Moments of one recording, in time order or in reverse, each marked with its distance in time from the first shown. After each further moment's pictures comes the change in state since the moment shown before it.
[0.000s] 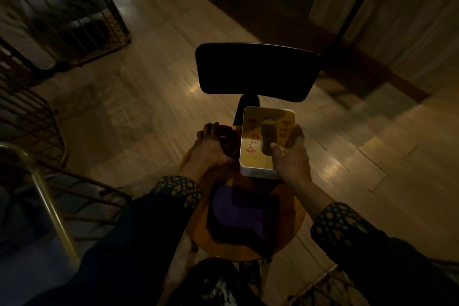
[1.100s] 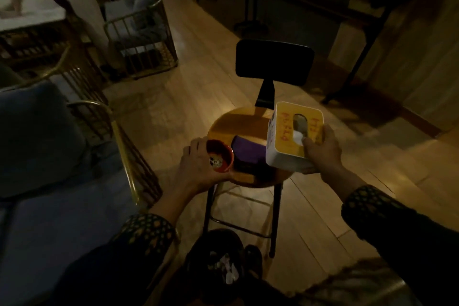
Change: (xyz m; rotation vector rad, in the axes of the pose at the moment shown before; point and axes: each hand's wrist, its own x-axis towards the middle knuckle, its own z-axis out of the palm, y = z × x) left_hand -0.335 0.009 0.005 -0.137 0.387 -0.071; right_hand -0.176 0.026 -0.110 0.117 0.023 -0.100
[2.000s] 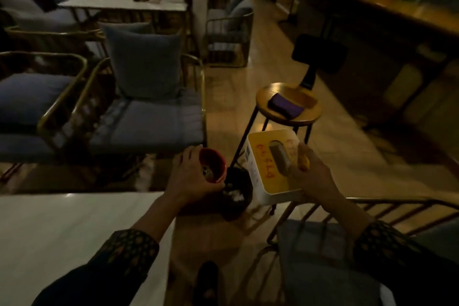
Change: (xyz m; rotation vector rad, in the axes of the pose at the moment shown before) left_hand -0.513 0.067 0.002 -0.084 0.249 -0.355; right_hand -0.389 0.087 -0.189 -0.299 -0.585 -0.412
